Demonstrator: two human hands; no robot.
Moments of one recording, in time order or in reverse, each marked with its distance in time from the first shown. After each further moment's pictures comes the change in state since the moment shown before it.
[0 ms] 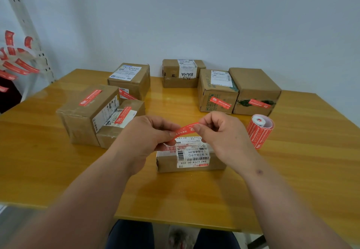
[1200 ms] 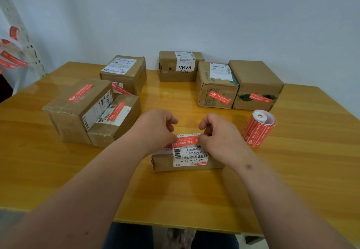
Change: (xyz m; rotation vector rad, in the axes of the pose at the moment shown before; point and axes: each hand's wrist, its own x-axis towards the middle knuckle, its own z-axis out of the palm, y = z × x) left_hand 0.043 -0.001 0.016 0.726 -0.057 0.034; right_hand 0.023 0.031 0.009 -0.227 -0.121 0.135
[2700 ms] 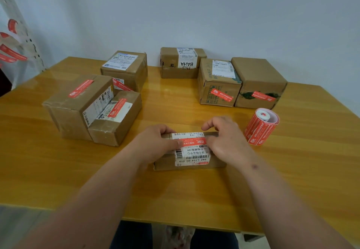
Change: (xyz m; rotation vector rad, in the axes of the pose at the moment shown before) left_hand -0.005 -0.029 0.027 -0.459 -0.112 -0.191; right_hand 0.003 0.016 0.007 -0.048 -0.012 0.004
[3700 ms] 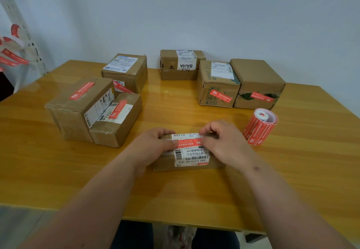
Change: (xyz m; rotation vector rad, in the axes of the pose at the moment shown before) left_hand -0.007 -0.004 -0.001 -0.244 -0.046 -0.066; right_hand -0.004 0.004 -0.001 0.047 -0.025 -0.082
